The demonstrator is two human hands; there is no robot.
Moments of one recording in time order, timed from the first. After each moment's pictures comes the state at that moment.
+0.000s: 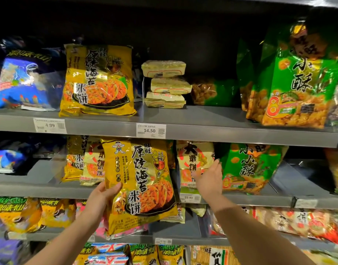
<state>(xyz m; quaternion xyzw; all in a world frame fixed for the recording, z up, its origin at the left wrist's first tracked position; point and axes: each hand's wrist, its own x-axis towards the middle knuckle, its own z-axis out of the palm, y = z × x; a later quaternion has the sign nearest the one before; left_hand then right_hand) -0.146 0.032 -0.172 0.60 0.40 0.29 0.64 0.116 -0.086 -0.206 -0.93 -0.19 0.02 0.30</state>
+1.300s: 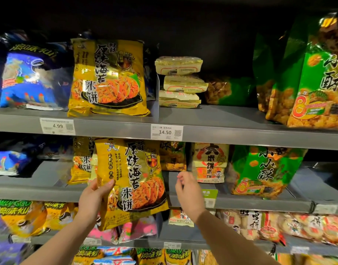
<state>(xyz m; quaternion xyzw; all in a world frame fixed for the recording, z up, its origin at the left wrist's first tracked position) -0.157 0.105 -0.209 0.58 0.40 0.38 0.59 0.051 -0.039 -0.229 -0.83 -0.40 0.03 0.39</state>
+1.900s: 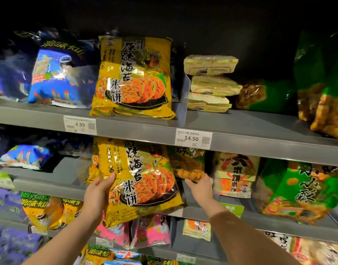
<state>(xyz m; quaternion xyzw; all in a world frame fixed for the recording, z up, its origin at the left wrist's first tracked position) -0.166 0.165 -0.233 0.46 0.36 0.45 0.68 0.095 0.046 -0.258 -0.88 -0.21 0.15 0.40</state>
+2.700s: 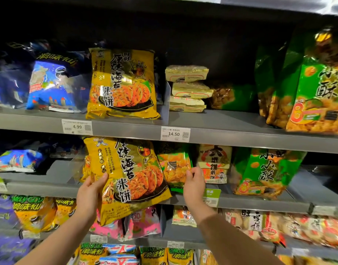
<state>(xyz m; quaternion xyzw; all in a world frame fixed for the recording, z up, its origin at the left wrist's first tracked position) -0.192 0.137 -0.218 0.51 0.33 0.44 0.66 0.029 -0.017 -0.207 -0.80 -0.21 0.02 0.56</state>
